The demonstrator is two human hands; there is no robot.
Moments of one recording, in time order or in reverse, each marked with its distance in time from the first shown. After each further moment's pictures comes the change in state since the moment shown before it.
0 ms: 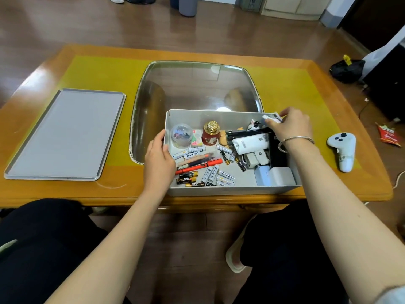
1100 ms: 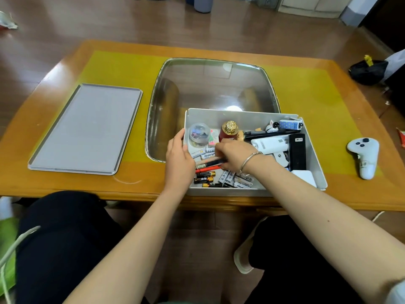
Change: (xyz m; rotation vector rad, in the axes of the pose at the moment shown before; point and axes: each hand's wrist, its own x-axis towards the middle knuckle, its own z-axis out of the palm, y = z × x) left_hand -0.003 0.002 0.007 -0.091 -0.012 -0.018; right_hand -0.071 -0.082 0.081 -0.401 -0.595 -0.854
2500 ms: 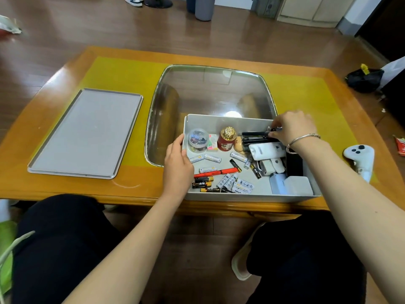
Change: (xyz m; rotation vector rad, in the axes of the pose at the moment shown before) left_hand -0.001 0.000 0.000 0.030 0.024 0.010; right_hand -0.034 0.106 -0.057 -0.105 0.305 0.526
